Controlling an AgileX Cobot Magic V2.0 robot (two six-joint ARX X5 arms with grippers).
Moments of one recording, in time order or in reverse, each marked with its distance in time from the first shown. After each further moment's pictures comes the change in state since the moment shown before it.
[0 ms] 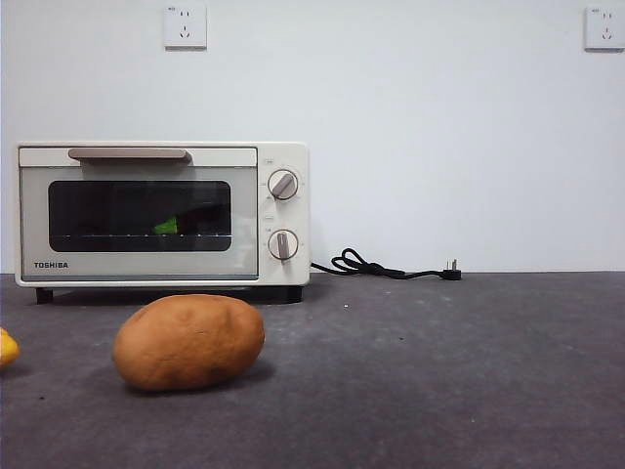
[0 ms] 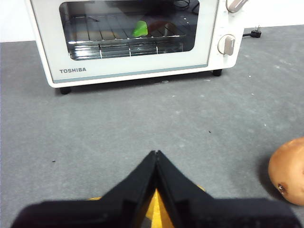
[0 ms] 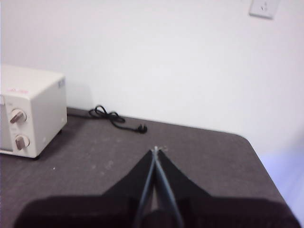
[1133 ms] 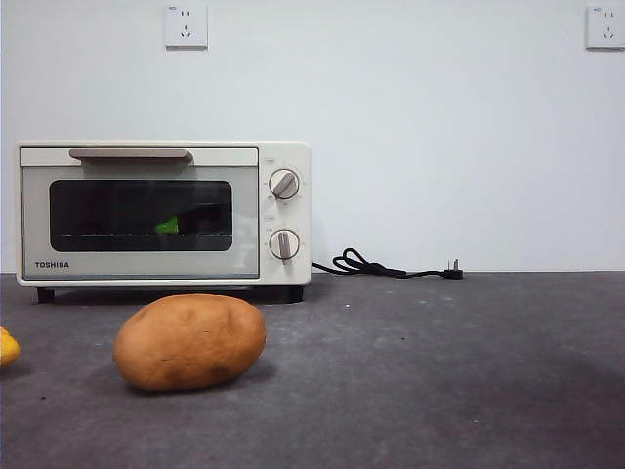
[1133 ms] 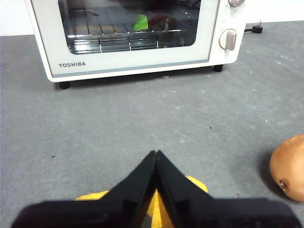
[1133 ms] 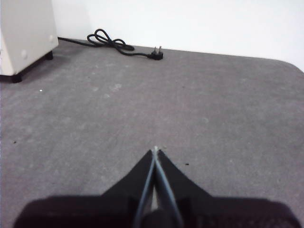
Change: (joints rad) left arm 0.000 0.019 0.000 0.000 0.000 0.000; right arm 0.000 -0.249 -0.871 0.486 -0.003 0.069
